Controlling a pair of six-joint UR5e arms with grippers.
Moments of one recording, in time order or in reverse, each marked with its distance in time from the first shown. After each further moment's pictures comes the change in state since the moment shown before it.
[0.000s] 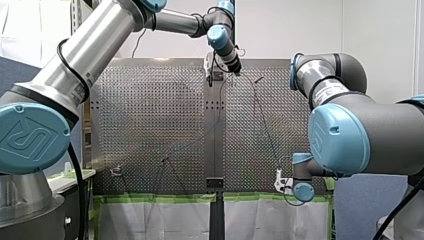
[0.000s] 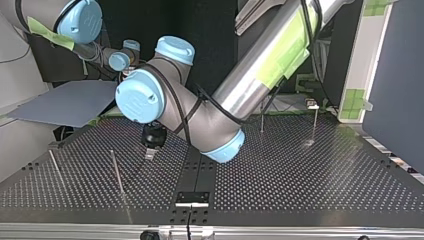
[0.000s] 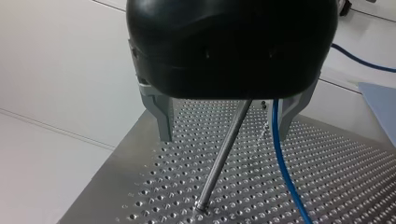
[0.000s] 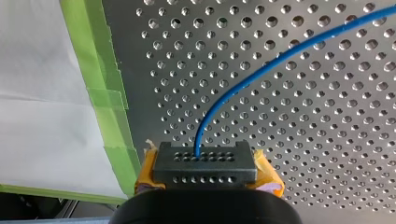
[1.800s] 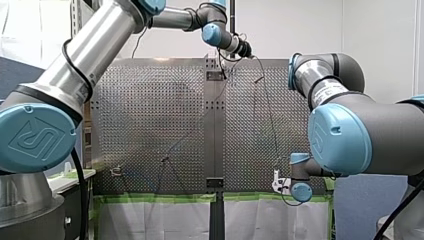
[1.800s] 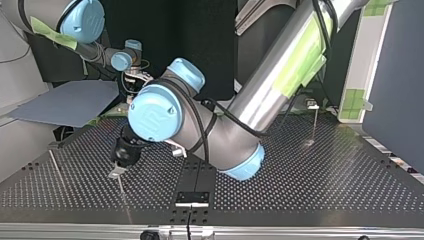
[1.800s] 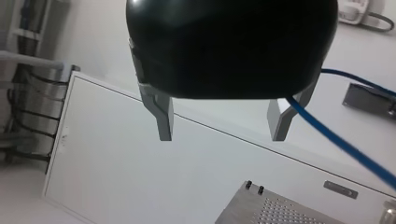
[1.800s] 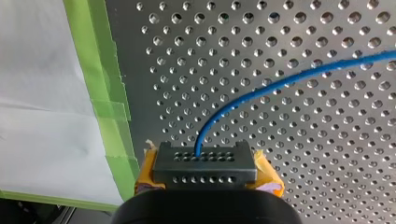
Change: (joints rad) left arm 0.056 -0.005 0.082 0.148 0.386 -0.177; right arm 0.018 0.000 0.000 0.000 0.000 -0.012
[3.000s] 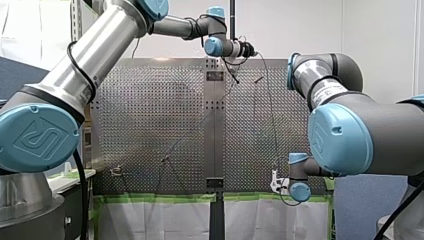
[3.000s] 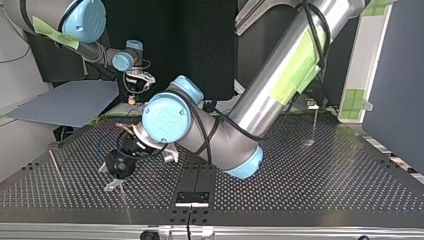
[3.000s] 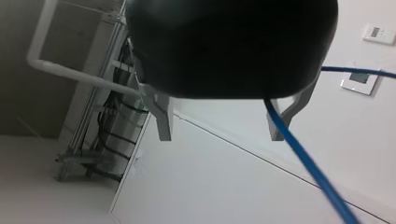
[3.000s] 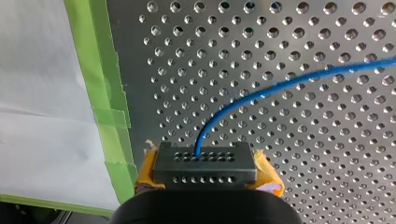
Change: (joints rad) left arm 0.026 -0.025 -0.042 0.252 0.085 -0.286; right arm 0.012 0.000 -0.003 0.004 0.001 -0.015
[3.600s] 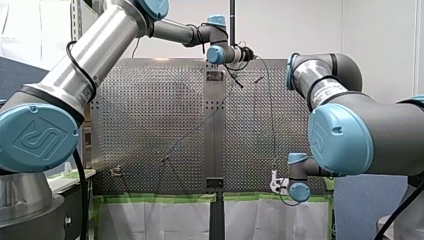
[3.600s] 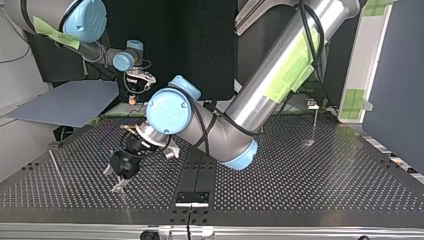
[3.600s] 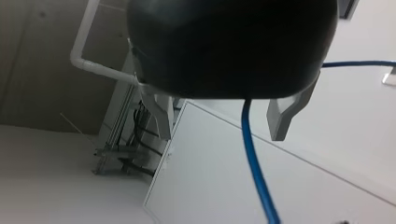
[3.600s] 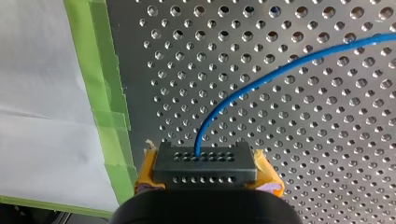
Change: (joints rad) left arm -0.006 0.000 -0.071 0.129 -0.074 -0.081; right arm 0.004 0.000 0.000 -0.002 0.001 -0.002
